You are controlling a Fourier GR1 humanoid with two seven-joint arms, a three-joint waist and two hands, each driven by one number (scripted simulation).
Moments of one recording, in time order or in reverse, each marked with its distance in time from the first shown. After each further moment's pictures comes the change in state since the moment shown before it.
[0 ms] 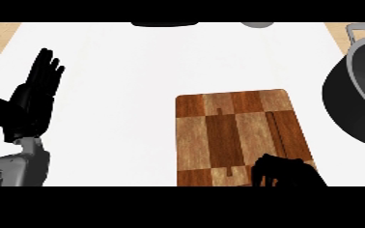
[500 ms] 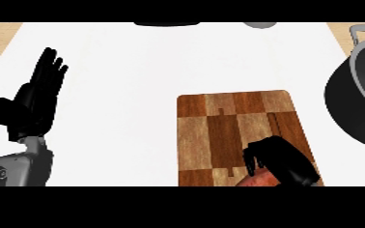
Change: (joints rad) left arm -0.005 -0.007 -0.014 0.004 -0.008 0.006 -0.007; right arm -0.222 -0.168 -0.081 0.457 -0.121 0.138 -0.302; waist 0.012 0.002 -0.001
